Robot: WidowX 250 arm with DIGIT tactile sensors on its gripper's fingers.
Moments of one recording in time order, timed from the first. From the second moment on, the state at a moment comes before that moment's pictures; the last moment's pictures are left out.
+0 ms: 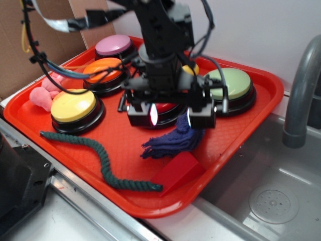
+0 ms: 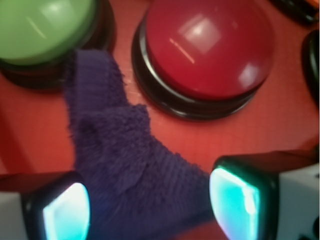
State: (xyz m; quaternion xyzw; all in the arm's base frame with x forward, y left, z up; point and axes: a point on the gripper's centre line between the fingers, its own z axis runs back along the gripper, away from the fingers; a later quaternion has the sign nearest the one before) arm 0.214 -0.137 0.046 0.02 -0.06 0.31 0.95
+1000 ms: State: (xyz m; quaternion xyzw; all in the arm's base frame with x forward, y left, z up) arm 0.223 -0.149 0.014 0.00 -0.10 0.33 0.94
